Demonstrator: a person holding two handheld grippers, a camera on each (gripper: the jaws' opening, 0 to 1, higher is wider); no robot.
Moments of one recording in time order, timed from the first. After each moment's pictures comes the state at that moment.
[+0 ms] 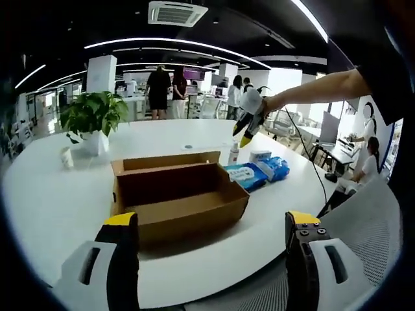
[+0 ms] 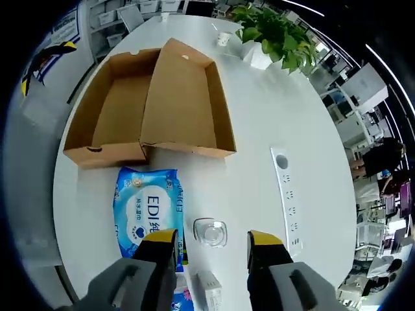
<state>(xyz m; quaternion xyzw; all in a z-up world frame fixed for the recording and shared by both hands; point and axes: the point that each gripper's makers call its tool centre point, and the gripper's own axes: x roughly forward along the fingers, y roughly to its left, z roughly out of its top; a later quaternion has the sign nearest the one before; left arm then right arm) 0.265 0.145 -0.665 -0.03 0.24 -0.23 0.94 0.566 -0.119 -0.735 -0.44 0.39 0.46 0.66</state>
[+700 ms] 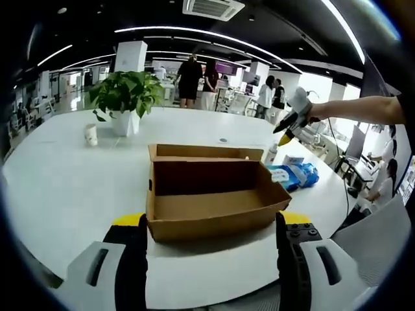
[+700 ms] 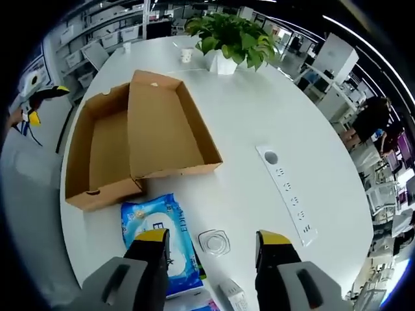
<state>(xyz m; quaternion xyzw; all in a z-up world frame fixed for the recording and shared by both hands) 0.305 0.209 -0.689 -0.07 0.27 -0.14 0.95 0.570 -0.109 -0.726 -0.33 0.41 0.43 0.73</state>
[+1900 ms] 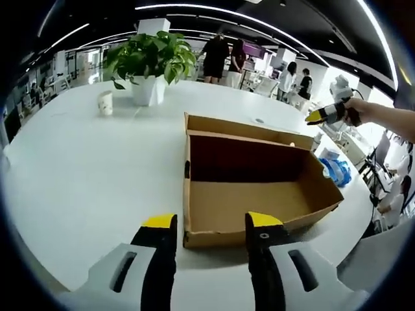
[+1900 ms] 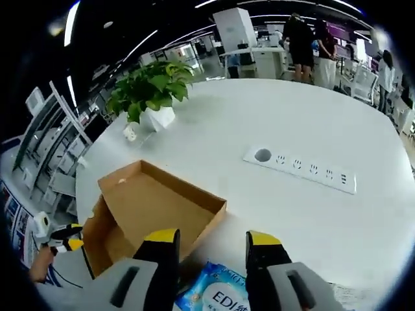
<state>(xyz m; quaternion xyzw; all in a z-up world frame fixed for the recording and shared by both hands) 0.357 0.258 -0.761 -0.09 0.34 -0.08 0.93 0.591 -0.048 -0.730 0.03 0.45 0.30 0.84</state>
